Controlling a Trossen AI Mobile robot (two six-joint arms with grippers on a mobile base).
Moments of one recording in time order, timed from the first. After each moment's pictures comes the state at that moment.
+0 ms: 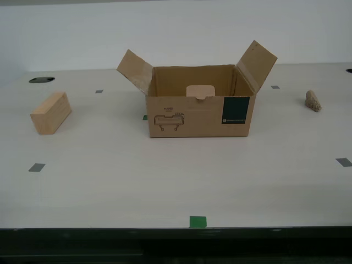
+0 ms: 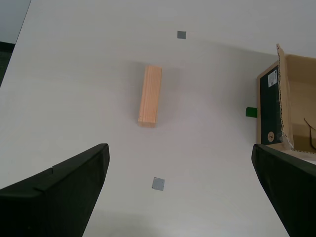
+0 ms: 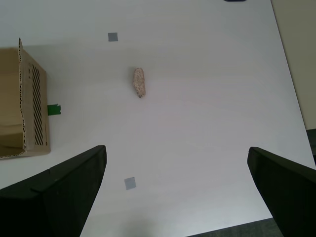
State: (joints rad) arm 0 -0.08 1.21 1.56 -1.35 0.15 0.02; arm 1 0.01 1.08 1.34 -1.19 0.01 -0.14
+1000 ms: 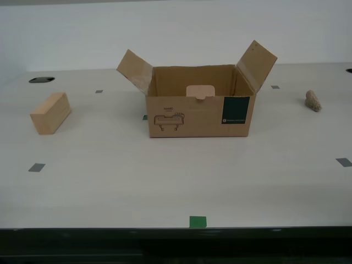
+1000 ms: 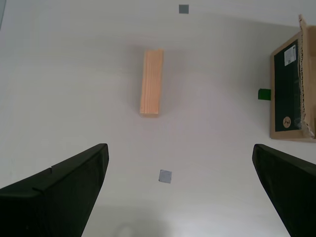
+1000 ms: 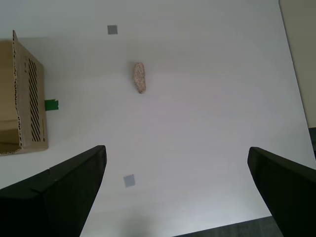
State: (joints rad) arm 0 -0.08 1.25 1.56 -1.35 0.15 0.02; arm 1 0.01 1.20 1.34 -1.19 0.01 -0.08
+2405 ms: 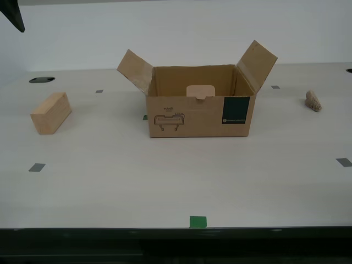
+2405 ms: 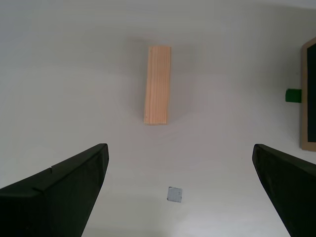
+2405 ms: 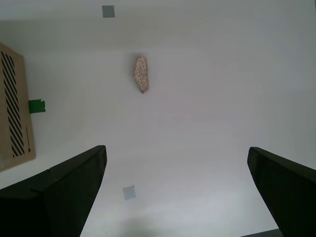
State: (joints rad) arm 0 -0.08 1.49 1.56 -1.23 0.15 0.01; arm 1 0.02 1.31 1.18 -0.96 -0.01 -0.05
